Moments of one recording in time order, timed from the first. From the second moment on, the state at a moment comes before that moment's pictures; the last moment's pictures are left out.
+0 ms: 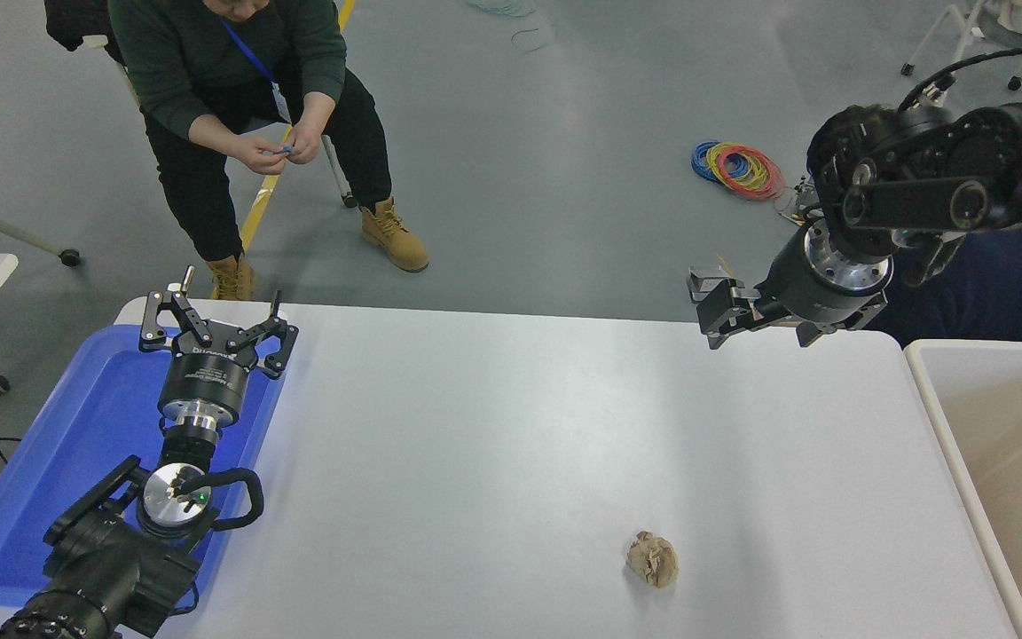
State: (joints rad) left arm -0.50 0.13 -1.12 -0.54 -0.09 -0.62 -0.36; right arm 1.96 -0.21 -1.20 1.17 -0.16 0.58 -0.03
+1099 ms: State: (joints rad) left arm -0.50 0.13 -1.12 -0.54 -0.09 -0.62 -0.36; right arm 1.70 -0.01 -1.09 1.18 -0.16 0.45 -0.03
